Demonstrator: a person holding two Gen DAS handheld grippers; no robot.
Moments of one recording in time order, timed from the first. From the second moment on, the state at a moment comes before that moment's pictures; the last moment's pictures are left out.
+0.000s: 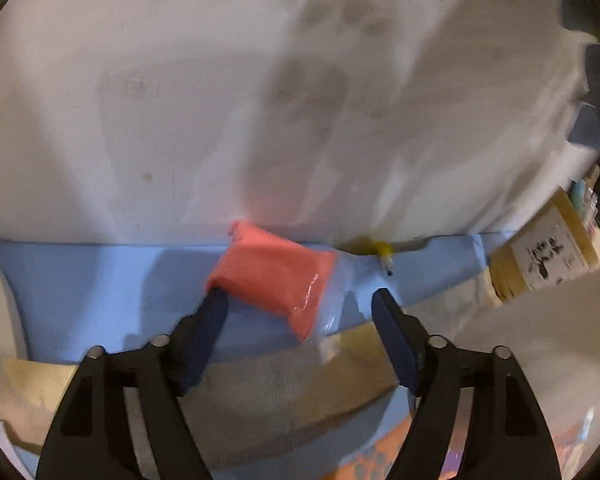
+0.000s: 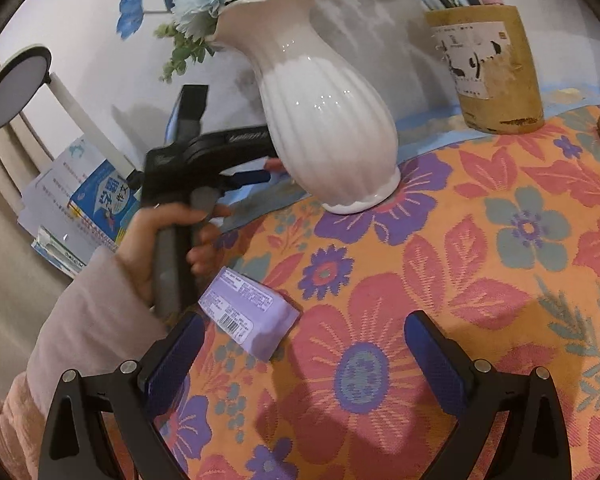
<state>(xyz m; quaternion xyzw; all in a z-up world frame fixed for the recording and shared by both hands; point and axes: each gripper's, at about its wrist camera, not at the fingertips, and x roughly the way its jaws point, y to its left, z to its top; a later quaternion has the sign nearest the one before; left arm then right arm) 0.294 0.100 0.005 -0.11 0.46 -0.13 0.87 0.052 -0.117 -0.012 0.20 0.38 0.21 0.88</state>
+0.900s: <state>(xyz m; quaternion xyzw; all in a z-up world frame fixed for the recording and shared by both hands) 0.122 0.177 0.065 -0.09 0.44 -0.06 0.89 0.097 -0.024 0.001 -0.03 0.43 0.30 0.85</state>
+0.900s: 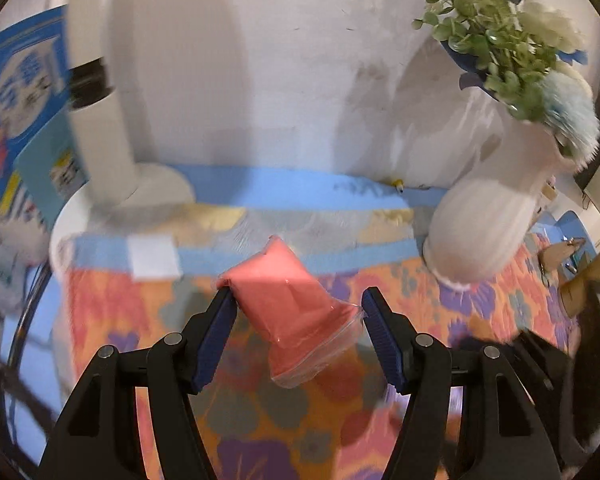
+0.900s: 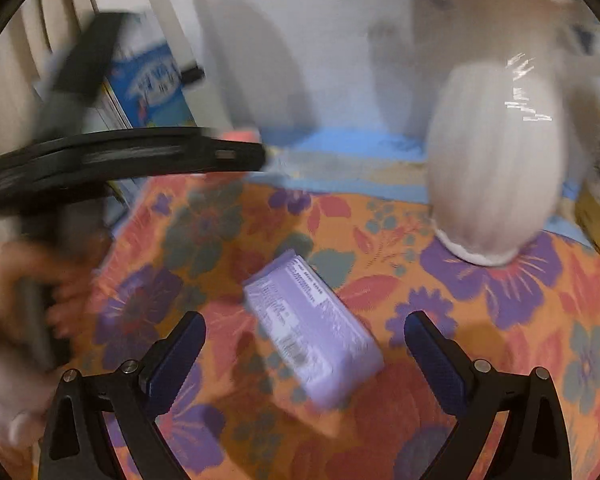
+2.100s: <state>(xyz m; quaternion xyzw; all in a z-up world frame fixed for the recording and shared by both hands) 0.018 -0.085 0.123 -0.04 0.40 -0.22 0.89 -0.039 -0.263 0.113 0.06 0.31 0.17 0.93</state>
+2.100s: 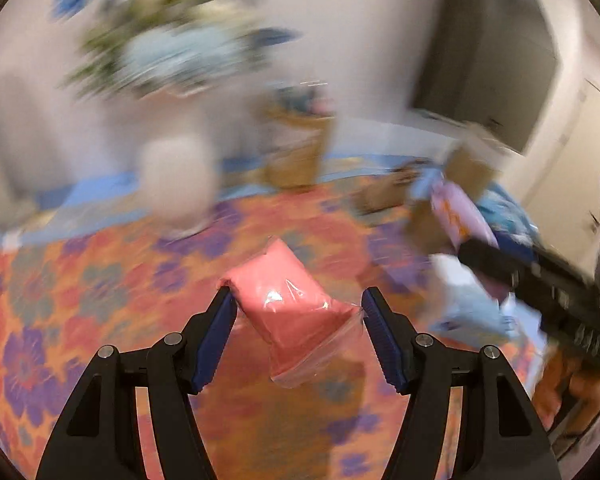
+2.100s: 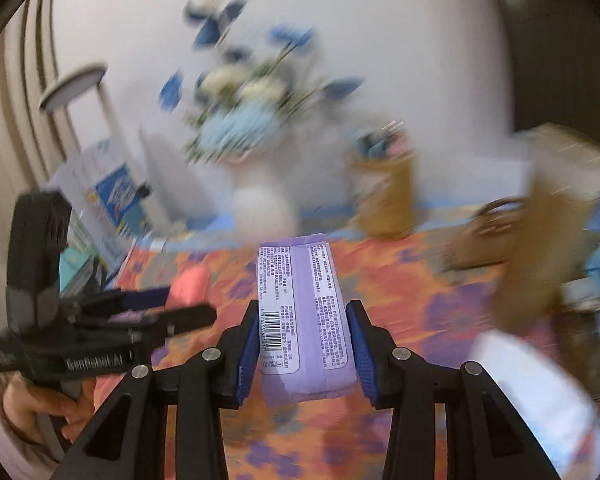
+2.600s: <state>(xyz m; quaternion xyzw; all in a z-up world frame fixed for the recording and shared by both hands) 0.024 -0.333 0.164 0.05 0.32 -0.38 0.87 -0.061 -0.513 0.165 0.15 0.27 -0.05 0.95</state>
